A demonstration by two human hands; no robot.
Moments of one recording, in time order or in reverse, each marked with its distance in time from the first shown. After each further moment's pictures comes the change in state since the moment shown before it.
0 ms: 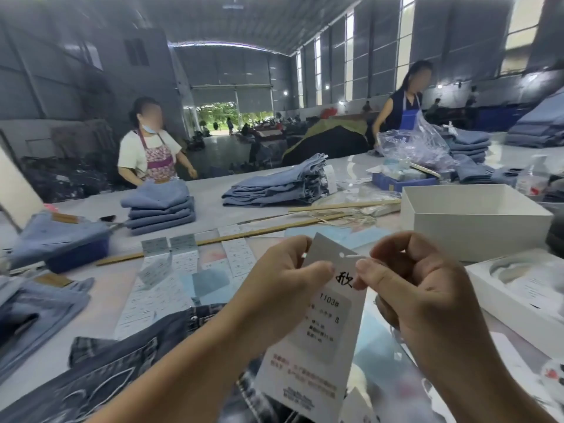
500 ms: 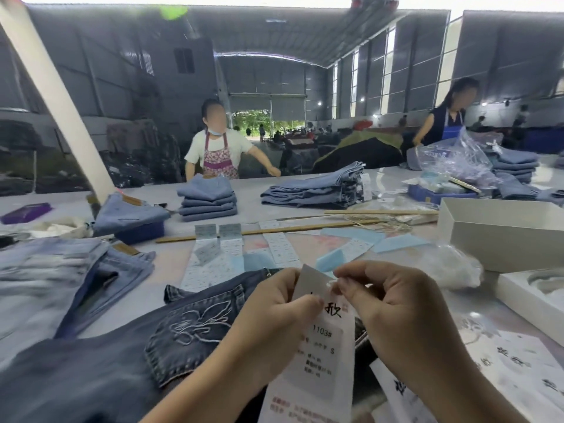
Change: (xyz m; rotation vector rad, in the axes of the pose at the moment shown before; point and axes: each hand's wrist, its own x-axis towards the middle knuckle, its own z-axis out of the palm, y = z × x) left_hand -0.122 -0.027 -0.031 -0.243 0.171 -0.107; right_hand -0.069 -0.025 0.074 -0.510 -0.130 -0.123
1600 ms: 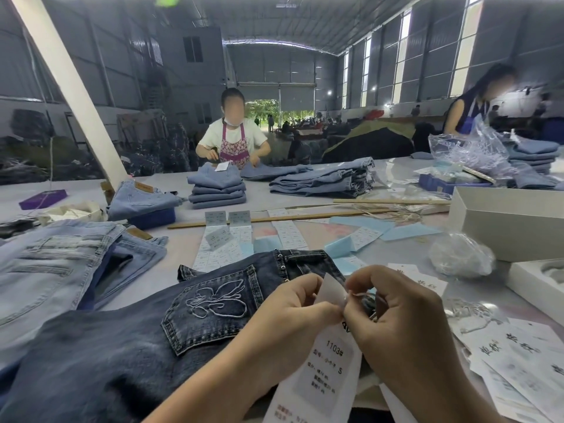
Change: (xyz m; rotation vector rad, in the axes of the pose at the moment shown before) left_hand -0.020 -0.013 0.001 -0.091 -0.165 -0.046; right_hand -0.031 0.018 0.019 -0.245 0.098 -0.192
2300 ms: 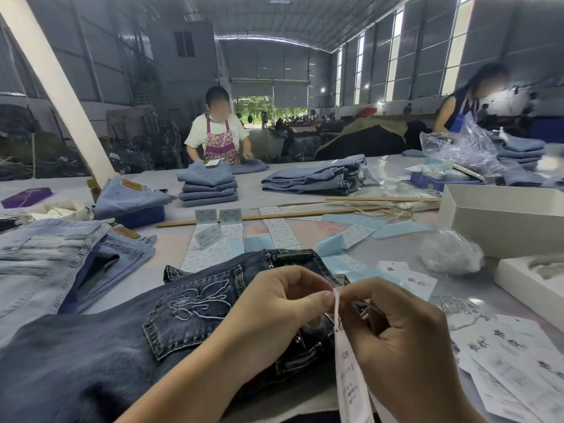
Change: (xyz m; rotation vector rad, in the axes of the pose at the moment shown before) left_hand 0.012 0.003 -0.002 0.186 0.136 0.112; right_hand -0.009 0.006 -0.007 0.116 0.038 -0.108
